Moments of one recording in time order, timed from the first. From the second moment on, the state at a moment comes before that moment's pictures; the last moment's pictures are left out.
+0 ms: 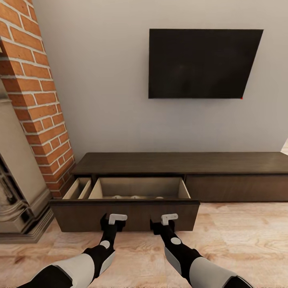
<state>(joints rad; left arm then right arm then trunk) -0.75 -0.16 -0.44 -0.01 0.20 -0.50 0.30 -0.69 0.17 0.54 -0.21 -0.41 -0.27 -0.13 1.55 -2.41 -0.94</state>
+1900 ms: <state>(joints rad) -0.75 -0.16 -0.41 -0.02 0.20 -0.50 0.30 -0.69 0.17 0.53 -0.22 -0.42 -0.27 -0.13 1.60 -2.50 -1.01</state>
